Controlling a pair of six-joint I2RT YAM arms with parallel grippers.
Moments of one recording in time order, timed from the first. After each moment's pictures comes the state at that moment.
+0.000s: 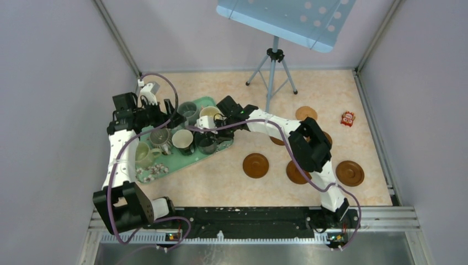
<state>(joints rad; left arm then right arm) 0.27 1.24 1.07 -0.54 0.81 0.07 0.85 2.17 1.74 -0.52 -0.44 -0.83</state>
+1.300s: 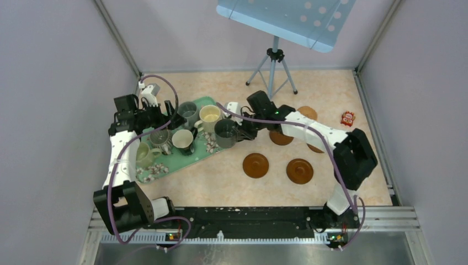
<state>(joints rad) 0.27 1.24 1.04 -0.52 0.81 0.06 0.75 1.77 1.39 -0.45 -0.43 -0.47</state>
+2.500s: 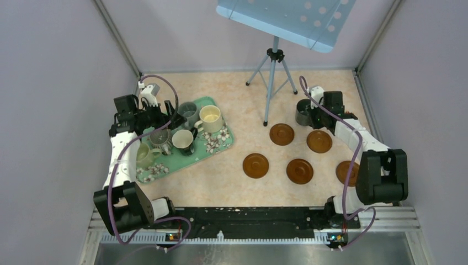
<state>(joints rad) 0.28 1.24 1.02 -0.47 0.82 0.05 0.08 1.45 0.95 -0.28 -0.11 -0.31</state>
